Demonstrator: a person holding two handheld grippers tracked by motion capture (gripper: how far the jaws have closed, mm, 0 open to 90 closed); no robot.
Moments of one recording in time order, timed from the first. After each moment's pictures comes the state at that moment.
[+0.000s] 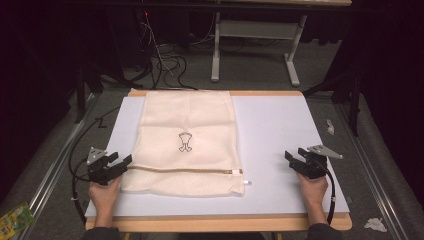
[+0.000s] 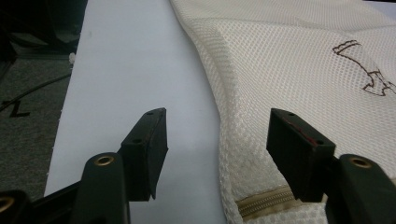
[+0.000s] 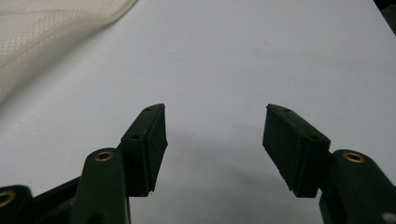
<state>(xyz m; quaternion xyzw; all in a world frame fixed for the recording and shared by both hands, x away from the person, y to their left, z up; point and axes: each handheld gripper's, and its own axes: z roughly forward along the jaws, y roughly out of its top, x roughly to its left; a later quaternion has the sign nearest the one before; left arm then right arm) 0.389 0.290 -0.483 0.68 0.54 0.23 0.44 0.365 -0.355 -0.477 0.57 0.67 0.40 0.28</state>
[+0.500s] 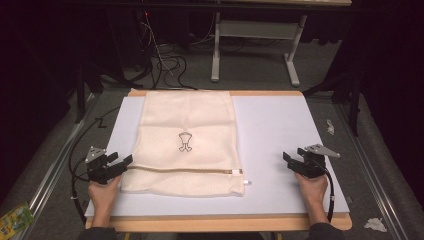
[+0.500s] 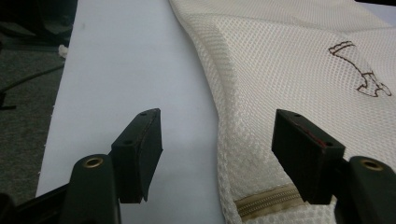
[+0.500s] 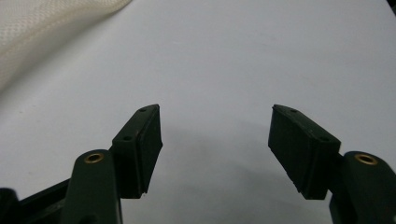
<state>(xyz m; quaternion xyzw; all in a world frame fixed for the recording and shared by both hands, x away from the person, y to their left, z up) 0.394 0.295 -0.483 0.68 0.54 0.20 0.45 0.367 -0.353 -0.476 0.56 0.68 0.39 0.27</state>
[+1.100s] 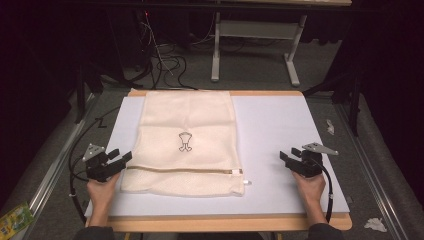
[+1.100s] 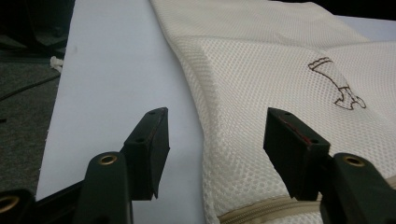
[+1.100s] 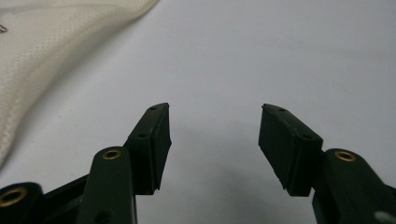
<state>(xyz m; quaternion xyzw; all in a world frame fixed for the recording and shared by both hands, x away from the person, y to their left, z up) 0.392 0.290 -0.467 0.69 0.52 0.21 0.46 0.368 -0.341 -0.467 0.55 0.69 0.41 0.24</state>
